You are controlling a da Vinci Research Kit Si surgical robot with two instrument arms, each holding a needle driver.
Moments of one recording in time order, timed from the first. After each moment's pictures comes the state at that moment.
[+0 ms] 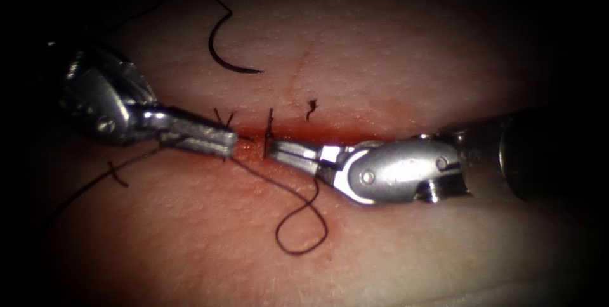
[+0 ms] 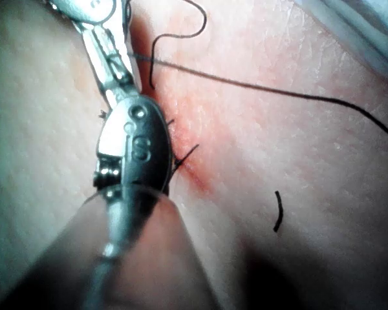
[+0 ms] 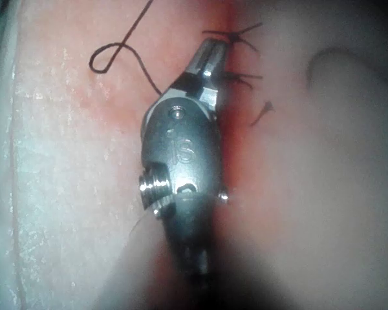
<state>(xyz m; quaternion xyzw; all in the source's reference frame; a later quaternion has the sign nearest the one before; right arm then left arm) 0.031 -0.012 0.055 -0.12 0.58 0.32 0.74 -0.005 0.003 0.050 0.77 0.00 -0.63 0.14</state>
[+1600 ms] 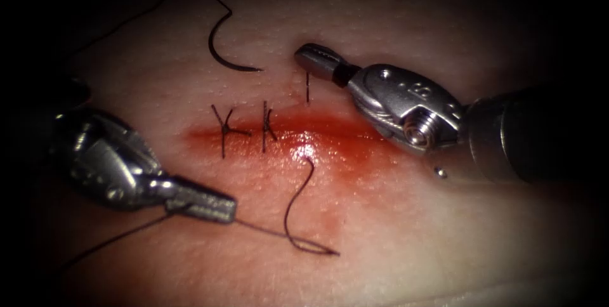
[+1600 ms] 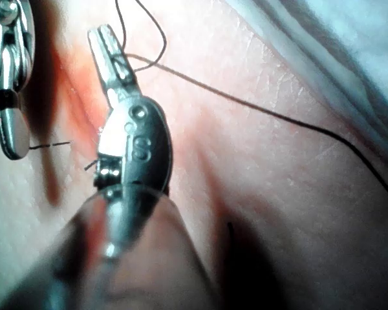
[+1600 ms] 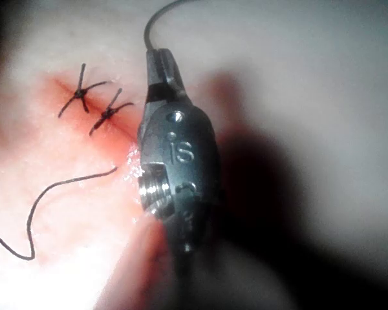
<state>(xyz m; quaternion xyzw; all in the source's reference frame) 0.029 -0.004 0.057 0.01 0.48 0.55 0.68 -0.005 0.000 0.052 0.76 0.01 -0.64 0.13</state>
